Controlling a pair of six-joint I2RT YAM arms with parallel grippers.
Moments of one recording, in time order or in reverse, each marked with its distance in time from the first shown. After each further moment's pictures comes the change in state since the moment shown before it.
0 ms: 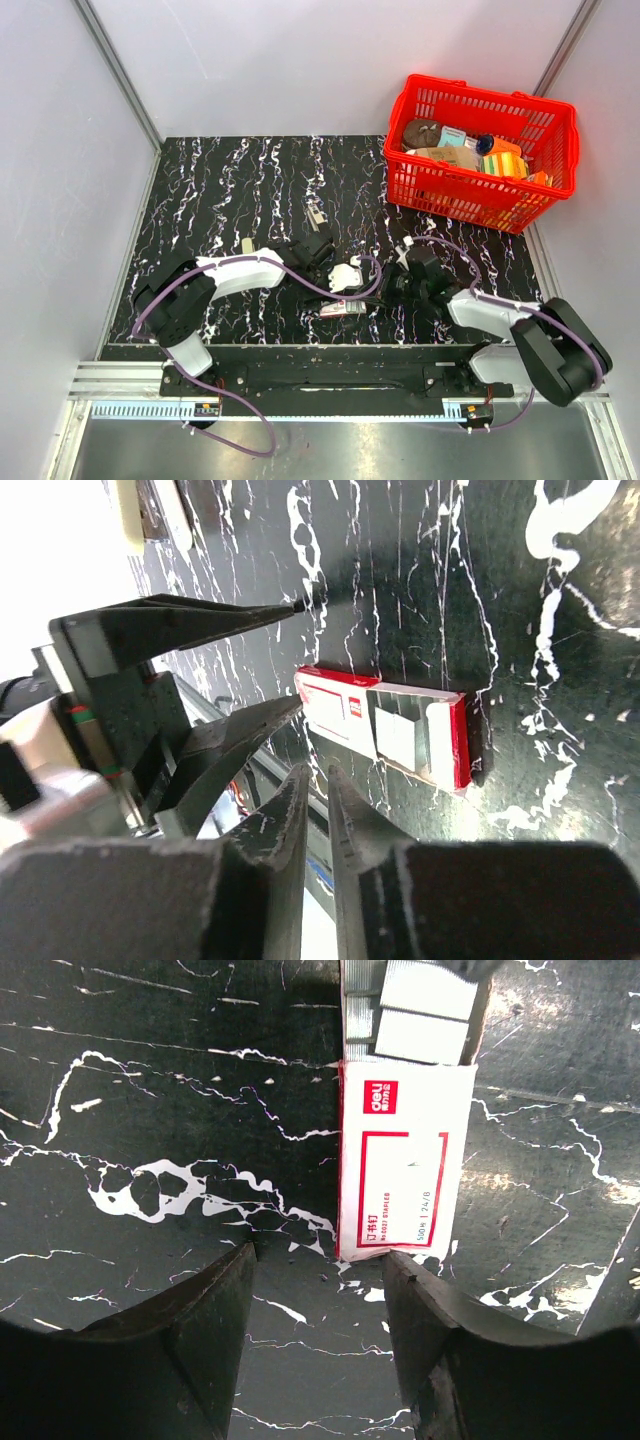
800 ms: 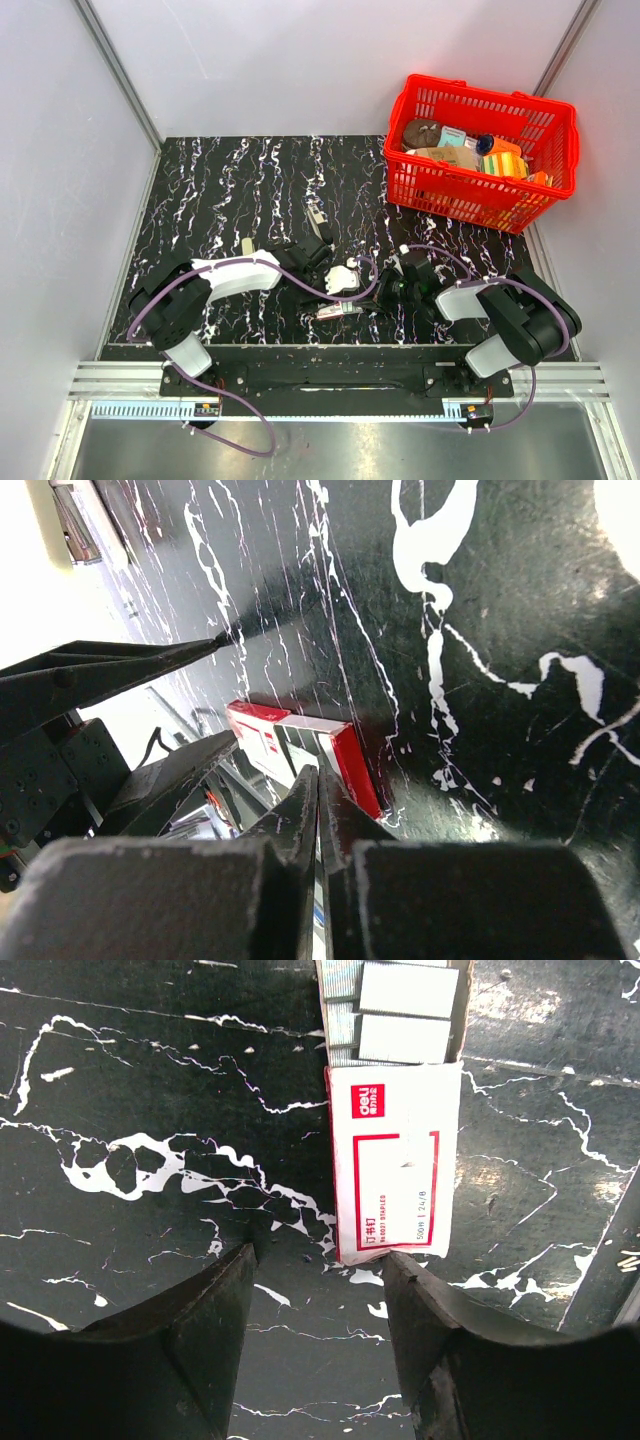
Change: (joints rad) left arm 0.003 -0.029 -0.032 -0.010 0.008 -0.008; right arm -0.016 0.198 -0.026 0.161 -0.006 0.015
